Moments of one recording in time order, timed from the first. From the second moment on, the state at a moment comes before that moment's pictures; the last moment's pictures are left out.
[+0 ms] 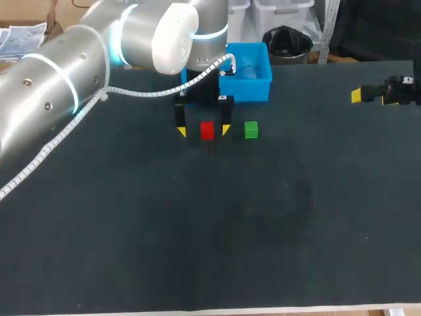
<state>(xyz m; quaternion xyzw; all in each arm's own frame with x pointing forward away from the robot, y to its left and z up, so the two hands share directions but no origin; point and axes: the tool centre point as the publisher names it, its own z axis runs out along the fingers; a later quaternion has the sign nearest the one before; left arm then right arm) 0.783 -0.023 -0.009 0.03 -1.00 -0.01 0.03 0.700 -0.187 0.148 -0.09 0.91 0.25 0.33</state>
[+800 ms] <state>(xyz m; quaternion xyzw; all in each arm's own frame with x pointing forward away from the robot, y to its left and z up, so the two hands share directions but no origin) 0.774 -0.031 0.005 0.02 -1.00 -0.02 0.05 0.700 -0.187 0.148 -0.09 0.91 0.25 0.33</state>
